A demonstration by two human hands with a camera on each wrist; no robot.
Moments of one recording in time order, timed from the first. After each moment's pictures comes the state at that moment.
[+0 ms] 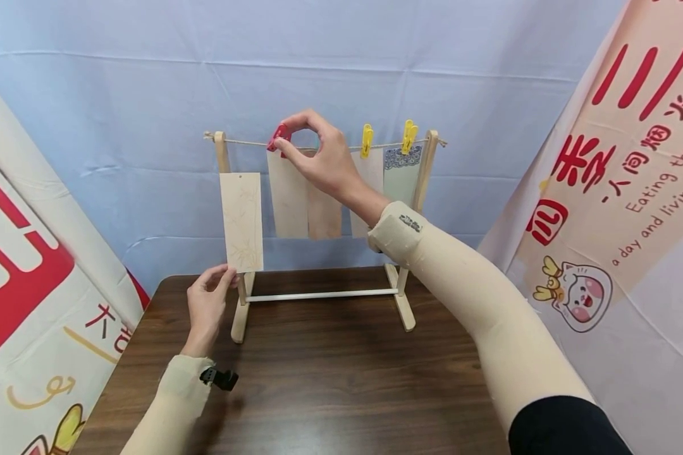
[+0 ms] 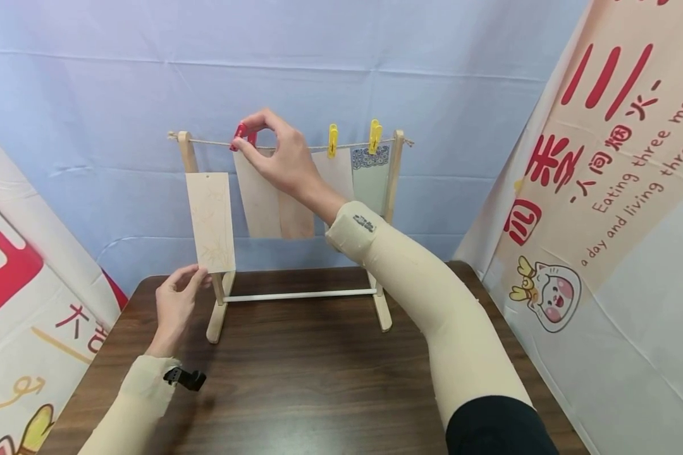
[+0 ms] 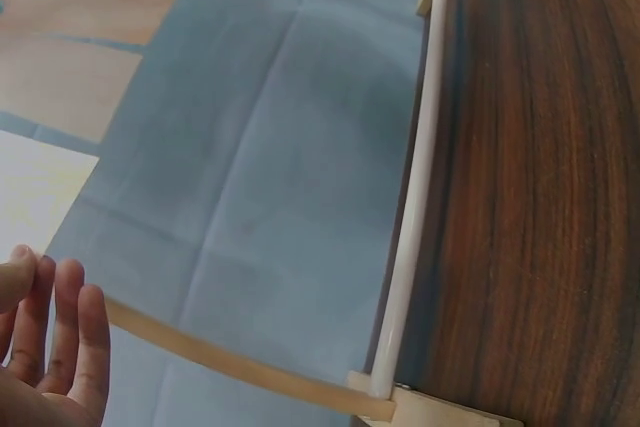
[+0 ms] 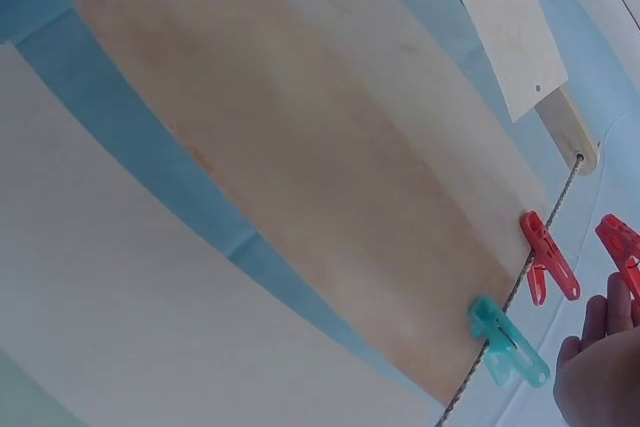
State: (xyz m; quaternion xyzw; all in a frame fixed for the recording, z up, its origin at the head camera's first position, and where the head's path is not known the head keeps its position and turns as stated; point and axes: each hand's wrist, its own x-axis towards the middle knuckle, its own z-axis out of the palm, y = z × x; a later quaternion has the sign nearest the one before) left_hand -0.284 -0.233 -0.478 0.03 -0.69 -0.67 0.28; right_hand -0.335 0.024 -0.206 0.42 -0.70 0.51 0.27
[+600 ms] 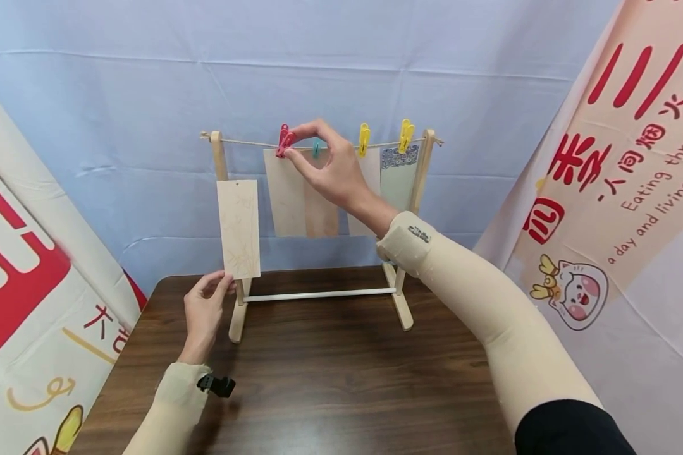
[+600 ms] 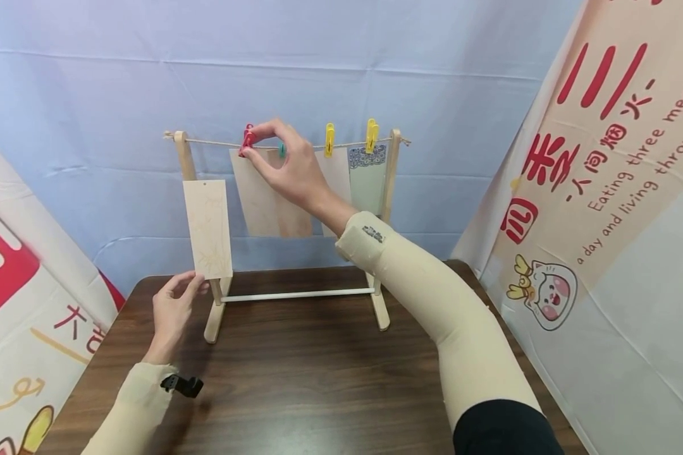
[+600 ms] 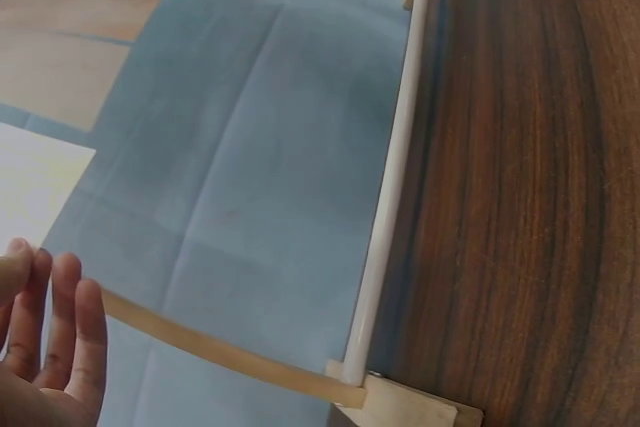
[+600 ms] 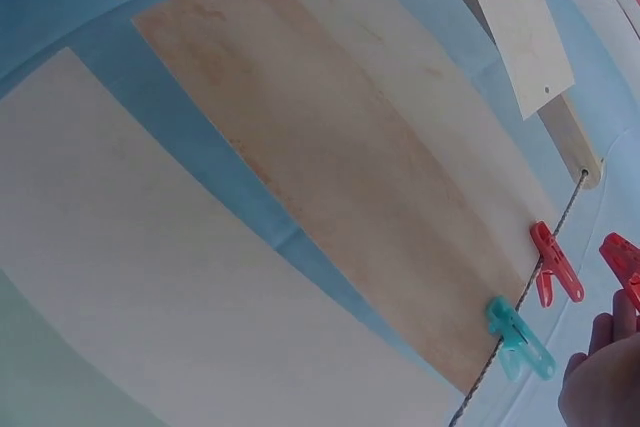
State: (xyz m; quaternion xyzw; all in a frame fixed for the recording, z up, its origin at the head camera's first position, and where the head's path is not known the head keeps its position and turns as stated) left_hand -0.278 -0.233 -0.487 0.05 -0.69 -0.67 0.27; right_hand -0.354 0.041 -0.230 0.43 -0.70 0.48 0.31
